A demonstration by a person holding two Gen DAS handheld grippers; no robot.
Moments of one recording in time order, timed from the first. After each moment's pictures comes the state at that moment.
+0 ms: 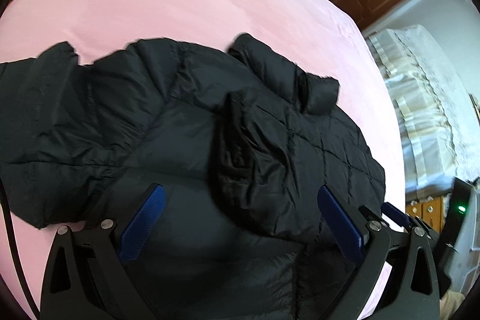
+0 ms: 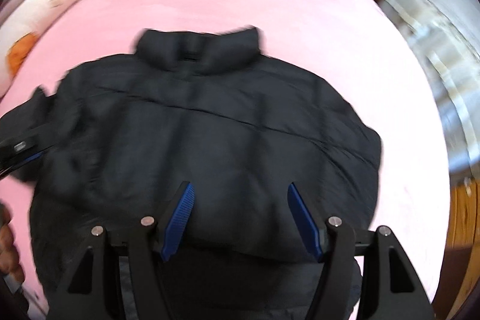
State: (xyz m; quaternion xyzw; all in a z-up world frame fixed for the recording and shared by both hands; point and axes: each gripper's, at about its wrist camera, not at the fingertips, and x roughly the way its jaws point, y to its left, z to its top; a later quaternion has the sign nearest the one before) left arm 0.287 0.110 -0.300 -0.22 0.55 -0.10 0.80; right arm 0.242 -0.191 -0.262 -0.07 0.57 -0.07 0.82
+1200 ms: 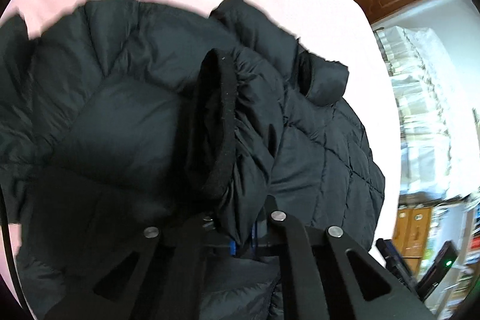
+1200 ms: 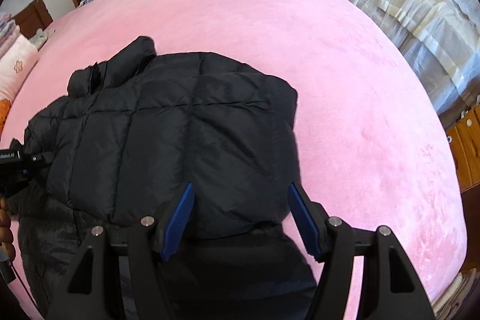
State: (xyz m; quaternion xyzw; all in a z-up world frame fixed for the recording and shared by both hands) left arm 0.318 0.075 -0.334 -0.25 0.58 -0.10 0.77; right arm 0.187 -0.320 -0.263 0.05 0.52 -0.12 0.84
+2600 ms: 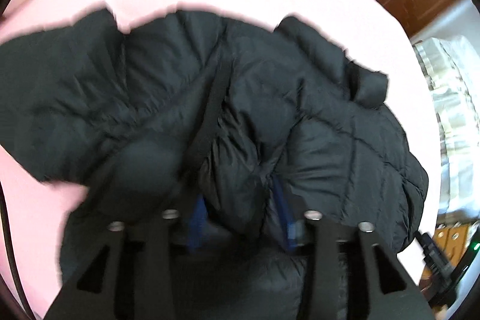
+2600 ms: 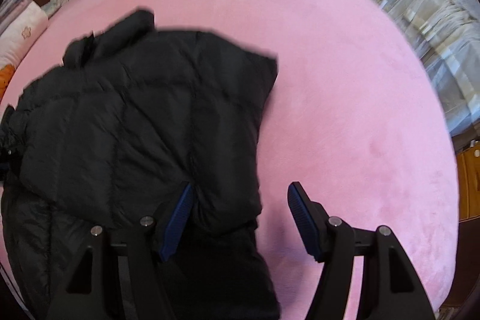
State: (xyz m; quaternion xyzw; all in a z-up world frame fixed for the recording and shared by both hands) left arm 0.259 0.107 -0.314 -0.20 0.56 0.02 0.80; right arm 0.215 -0.324 -0.273 -0.01 0.53 -0.08 0.84
